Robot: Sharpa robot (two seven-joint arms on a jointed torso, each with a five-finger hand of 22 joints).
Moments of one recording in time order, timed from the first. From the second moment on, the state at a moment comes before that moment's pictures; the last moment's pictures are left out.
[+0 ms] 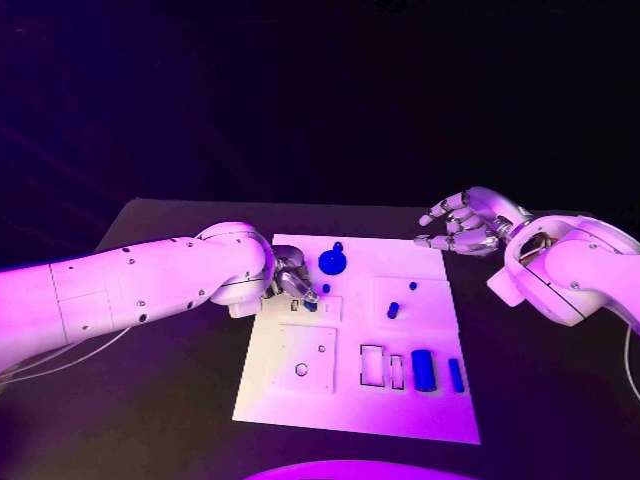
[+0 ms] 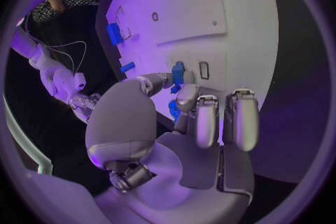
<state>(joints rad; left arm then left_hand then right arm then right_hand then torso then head) 1.23 -0.71 -0.09 1.44 -1.02 0.11 -0.52 1.10 -0.21 0.74 0.18 0.36 0.85 0.07 0.80 0.71 1.31 -0.02 1.24 1.05 1.47 -0.07 1.54 1.31 0.06 1.44 0.04 1.50 1.31 1.36 -0.91 -0.16 1.65 -0.95 -0.43 -0.22 1.43 -0.14 0.11 0.29 0.26 0.79 0.18 0.28 0.32 1.24 0.10 1.26 1.20 1.47 0.03 1.52 1.31 0.01 1.47 0.13 1.47 1.31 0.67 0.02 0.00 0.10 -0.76</state>
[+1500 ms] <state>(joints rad) 1.21 -0.73 -0.09 1.50 -1.14 0.05 -0.52 1.10 -0.21 0.74 0.18 0.37 0.85 0.07 0.80 0.71 1.32 -0.02 1.24 1.05 1.47 -0.07 1.54 1.31 0.06 1.45 0.04 1.50 1.31 1.36 -0.91 -0.16 1.65 -0.95 -0.42 -0.22 1.43 -0.14 0.11 0.29 0.26 0.79 0.18 0.28 0.32 1.24 0.10 1.26 1.20 1.47 0.03 1.52 1.31 0.01 1.47 0.13 1.47 1.31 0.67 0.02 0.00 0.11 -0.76</state>
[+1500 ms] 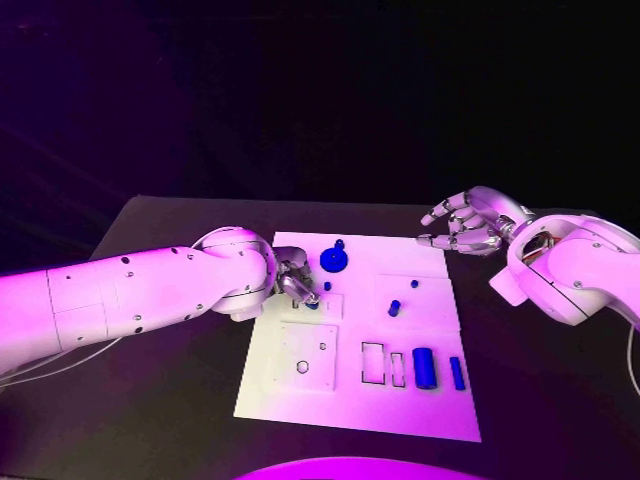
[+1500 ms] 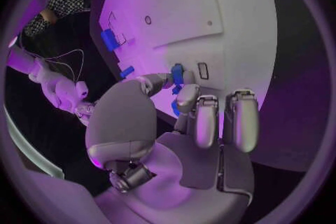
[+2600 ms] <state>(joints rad) 1.21 -0.73 -0.09 1.48 -1.11 0.06 -0.52 1.04 -0.21 0.73 0.13 0.37 0.88 0.05 0.79 0.73 1.35 -0.03 1.25 1.07 1.47 -0.08 1.54 1.31 0.05 1.46 0.03 1.51 1.31 1.36 -0.91 -0.16 1.65 -0.94 -0.42 -0.22 1.43 -0.14 0.11 0.29 0.26 0.79 0.18 0.29 0.32 1.24 0.10 1.26 1.20 1.46 0.02 1.52 1.31 0.01 1.47 0.13 1.47 1.31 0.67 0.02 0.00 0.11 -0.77</state>
